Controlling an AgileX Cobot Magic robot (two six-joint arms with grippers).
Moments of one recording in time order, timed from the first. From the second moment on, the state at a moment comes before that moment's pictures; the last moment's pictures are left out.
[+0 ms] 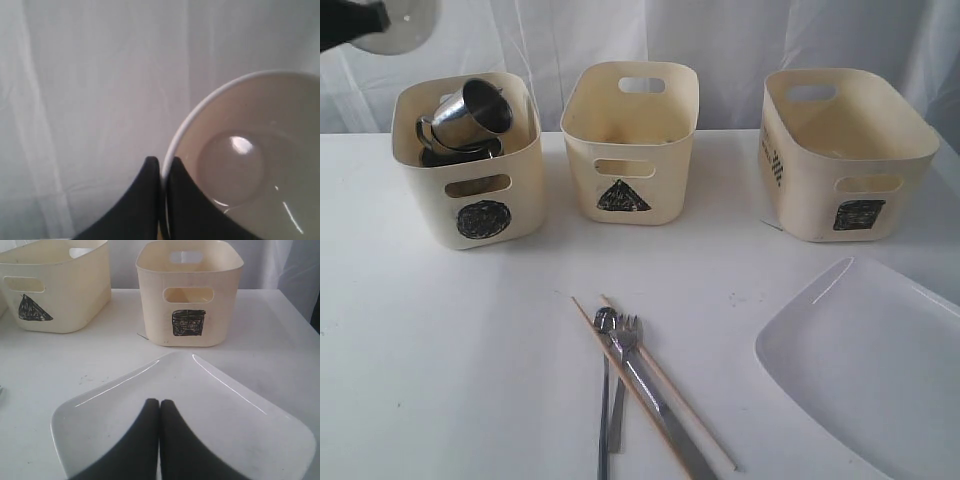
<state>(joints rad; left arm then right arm) -0.15 1.56 -1.02 -0.17 -0.53 0.16 0.04 0.00 0.00 -0.18 0.33 0.24</state>
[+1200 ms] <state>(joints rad) -0.15 1.48 -1.16 0.17 0.65 -0.20 0.04 0.00 0.00 -0.18 0.33 0.24</state>
